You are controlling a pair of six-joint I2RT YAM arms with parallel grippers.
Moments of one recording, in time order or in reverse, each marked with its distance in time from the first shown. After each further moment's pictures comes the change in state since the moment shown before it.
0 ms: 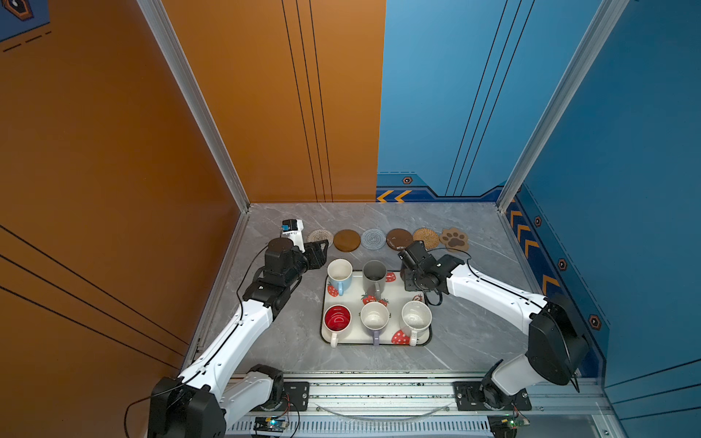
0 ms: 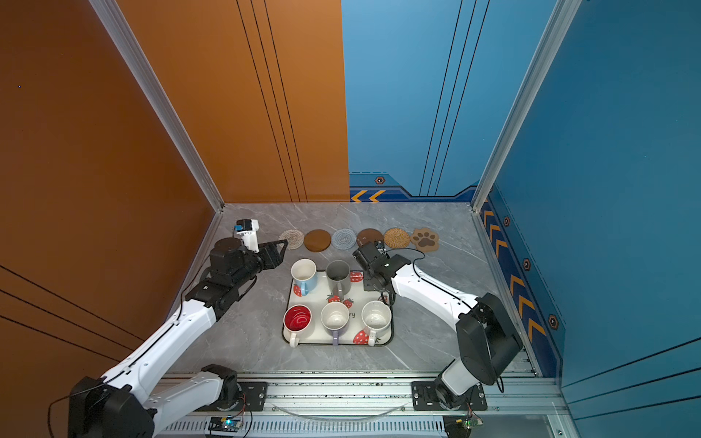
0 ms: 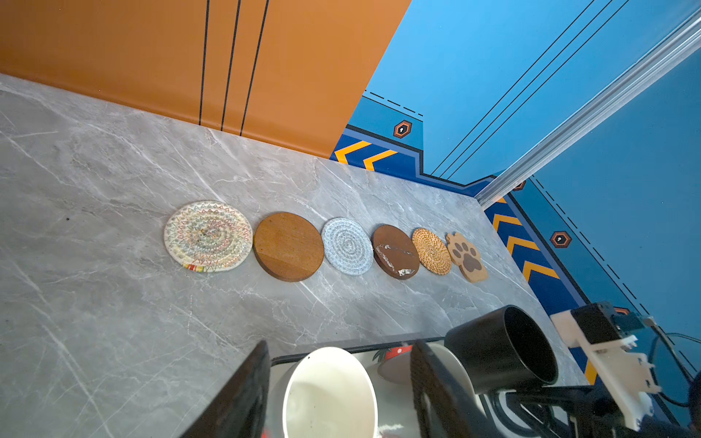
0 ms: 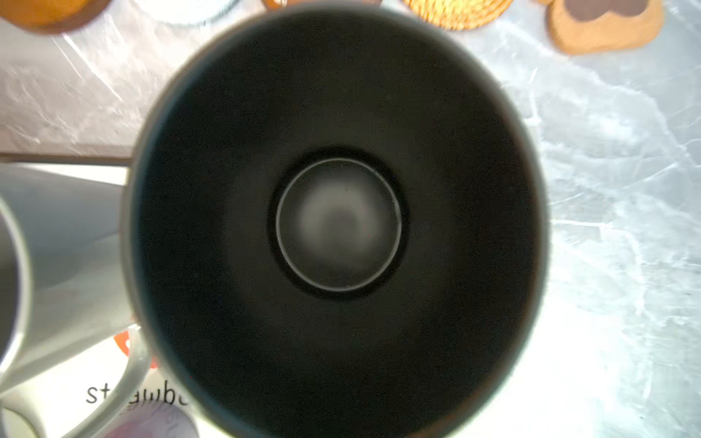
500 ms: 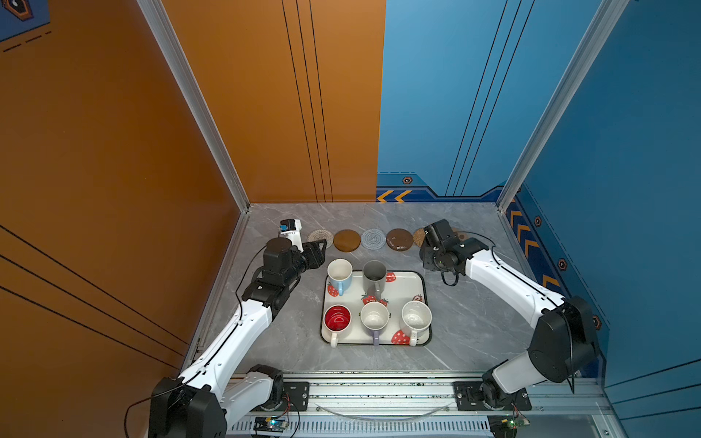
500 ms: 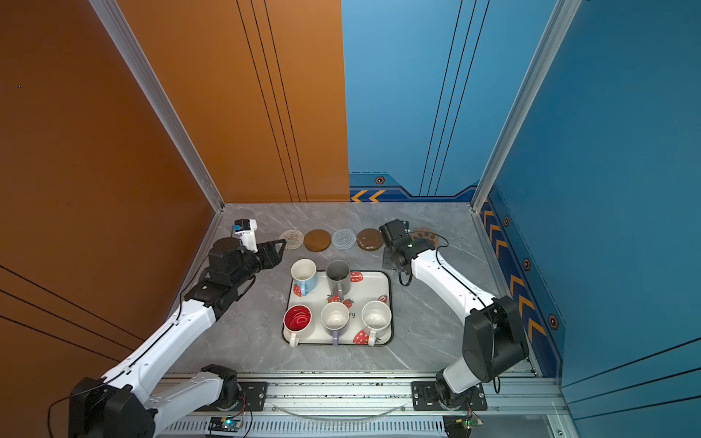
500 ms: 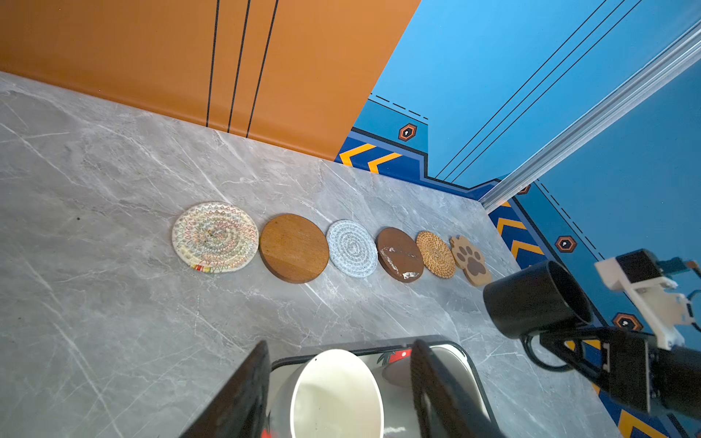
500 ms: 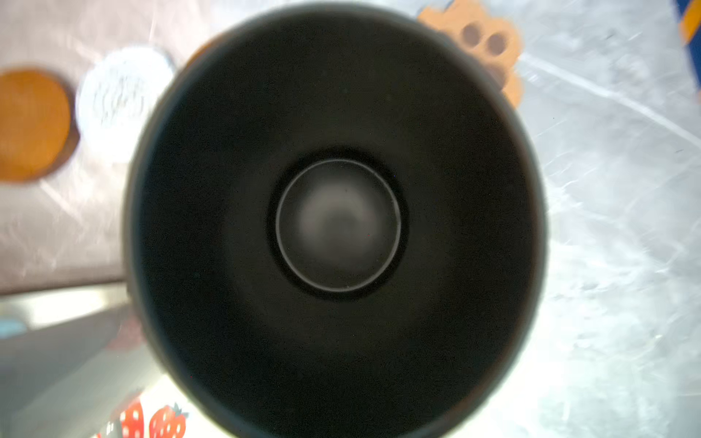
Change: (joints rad) left arm 0.015 0.000 -0.002 0.000 0.000 0.000; right arm -0.261 -0.011 0.113 -0.015 -0.024 -0.094
